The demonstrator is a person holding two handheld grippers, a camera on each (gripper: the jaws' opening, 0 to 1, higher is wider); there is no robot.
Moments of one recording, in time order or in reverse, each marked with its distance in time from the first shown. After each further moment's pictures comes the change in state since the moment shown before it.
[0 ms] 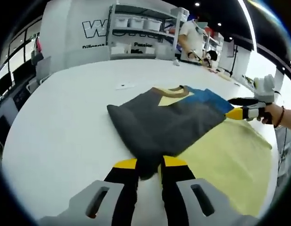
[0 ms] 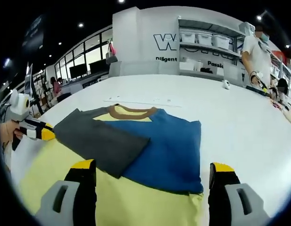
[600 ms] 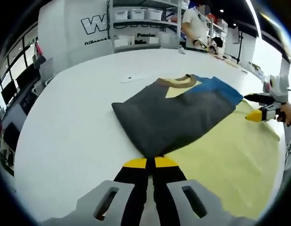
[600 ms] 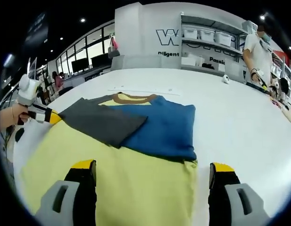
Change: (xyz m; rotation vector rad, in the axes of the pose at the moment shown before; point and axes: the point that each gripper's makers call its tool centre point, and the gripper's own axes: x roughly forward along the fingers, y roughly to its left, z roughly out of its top) left arm -0.012 0.016 -0.009 0.073 0.099 0.092; right arm -0.033 0.008 -0.032 -0.013 0.055 0.020
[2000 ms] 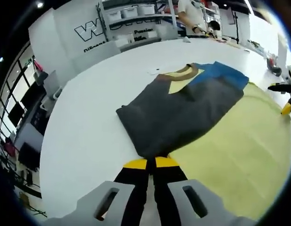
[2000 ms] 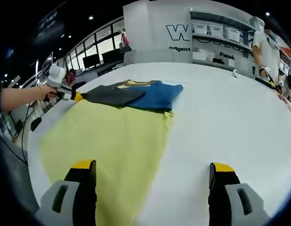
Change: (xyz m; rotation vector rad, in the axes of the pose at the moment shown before) left arm -0.011 0.101 -0.011 0.179 0.028 0.086; right arm -0.054 0.064 -0.041 -0.013 0.048 0.106
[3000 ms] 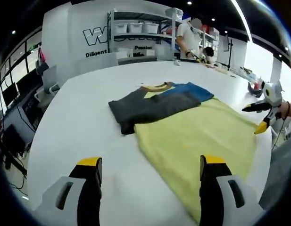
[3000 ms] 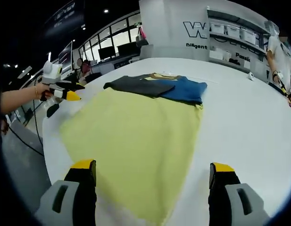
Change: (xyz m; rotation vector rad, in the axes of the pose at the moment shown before) left arm -0.110 -0.052 -0.041 -0.174 -0.156 -0.133; right arm -0.032 0.055 -0.021 -0.069 0.063 0.113
